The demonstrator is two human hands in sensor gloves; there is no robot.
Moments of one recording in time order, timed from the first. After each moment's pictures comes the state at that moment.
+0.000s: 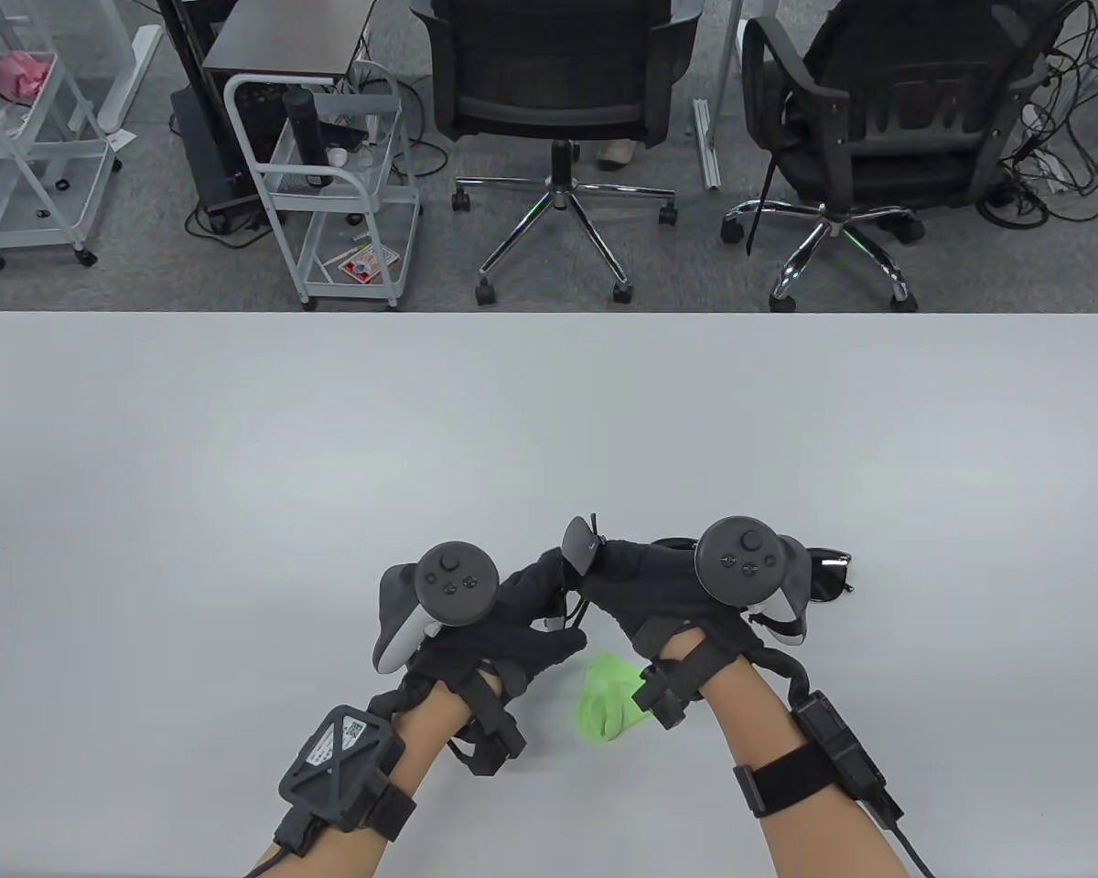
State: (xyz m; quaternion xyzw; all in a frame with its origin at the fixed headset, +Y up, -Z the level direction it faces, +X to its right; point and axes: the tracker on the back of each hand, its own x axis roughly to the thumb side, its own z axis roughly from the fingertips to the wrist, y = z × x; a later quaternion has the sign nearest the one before) left_hand -0.120 -0.706 -0.293 -0.16 -0.16 0.34 0.91; right_hand 0.110 -0.678 -0.302 0.18 0.01 0.86 0.47
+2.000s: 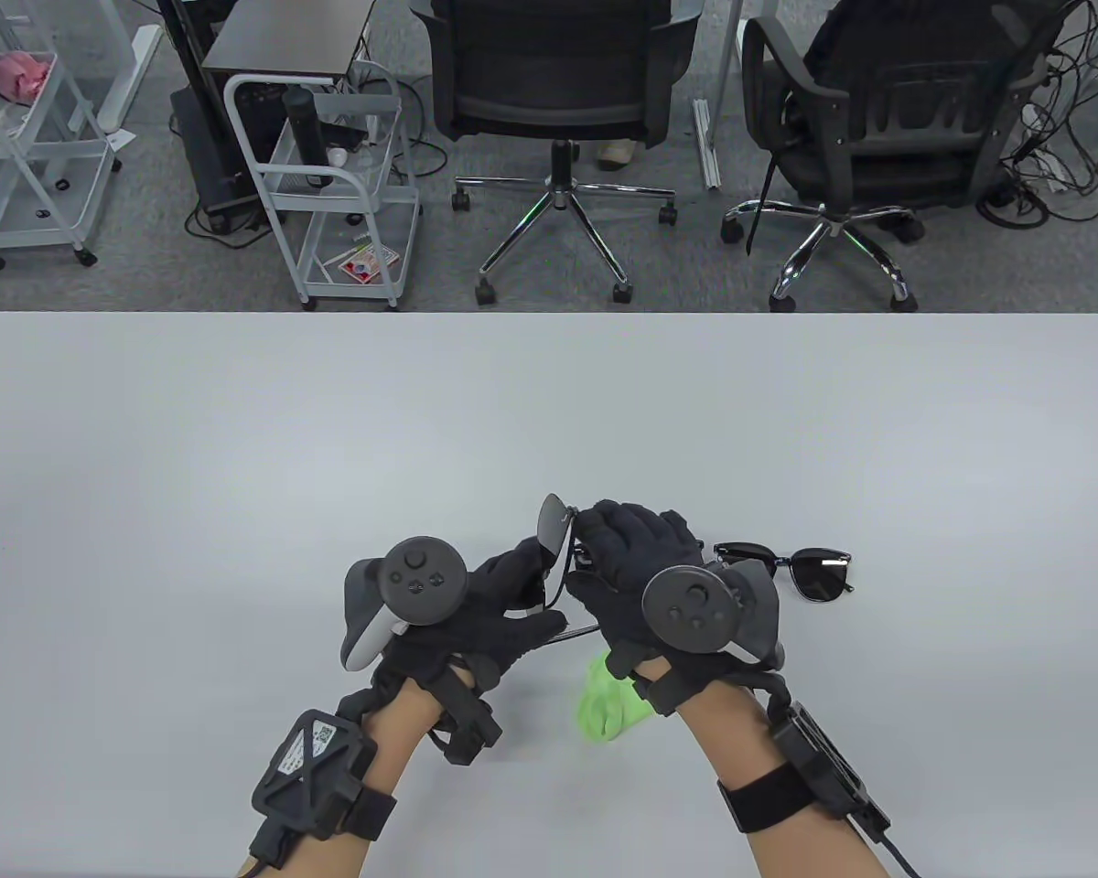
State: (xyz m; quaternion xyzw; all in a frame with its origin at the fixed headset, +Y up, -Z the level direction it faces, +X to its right) left_hand -0.140 -0.689 -0.292 -0.12 -0.17 0.34 0.92; right_hand 0.079 -0.646 -0.279 0.22 -0.15 0.93 0.26
